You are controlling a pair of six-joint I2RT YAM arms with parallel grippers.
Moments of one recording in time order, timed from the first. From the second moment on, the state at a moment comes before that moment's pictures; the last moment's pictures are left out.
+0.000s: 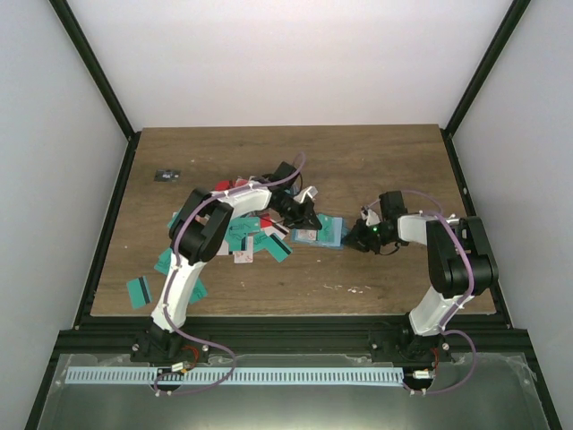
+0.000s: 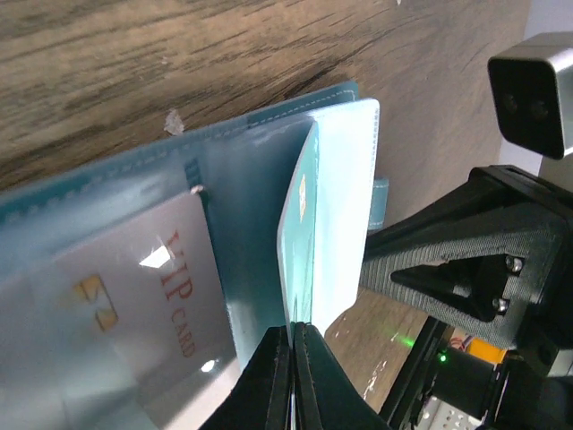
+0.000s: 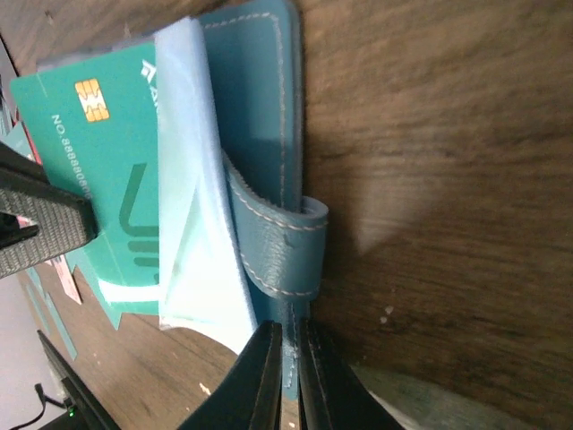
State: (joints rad) left arm -0.60 2.29 1.65 -0.48 0.84 -0.53; right arm 0.11 1.69 0.76 -0.27 -0.67 0.45
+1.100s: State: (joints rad) left arm -0.62 2.42 1.87 -0.74 0.88 -0.21; right arm 0.11 1.74 0.82 -0.38 -0.69 0.40
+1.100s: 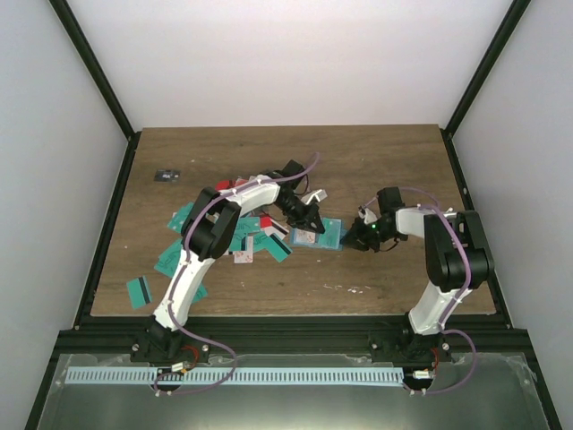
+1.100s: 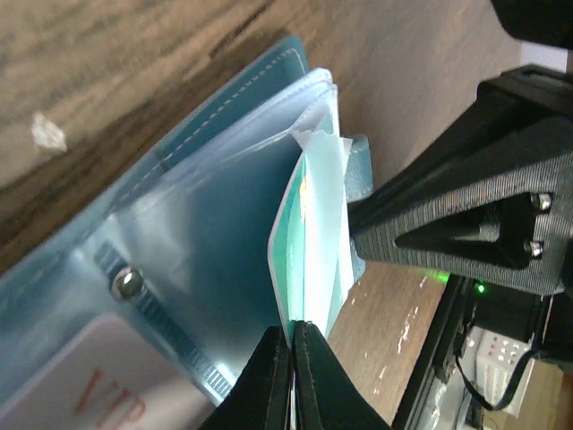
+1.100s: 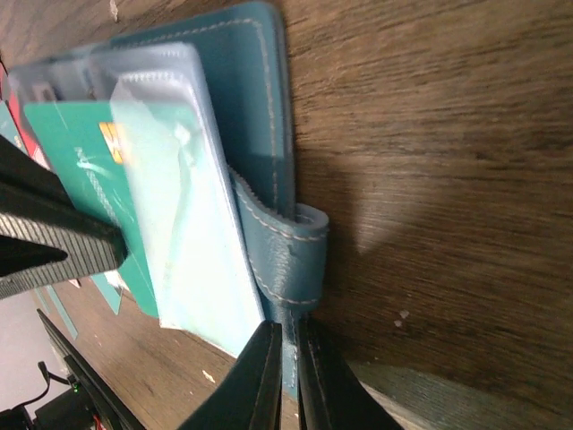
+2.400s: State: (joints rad) left arm -0.64 2.38 1.78 -0.61 0.83 -0.47; right arm 0.12 1.74 0.85 -0.42 -0.67 0.38
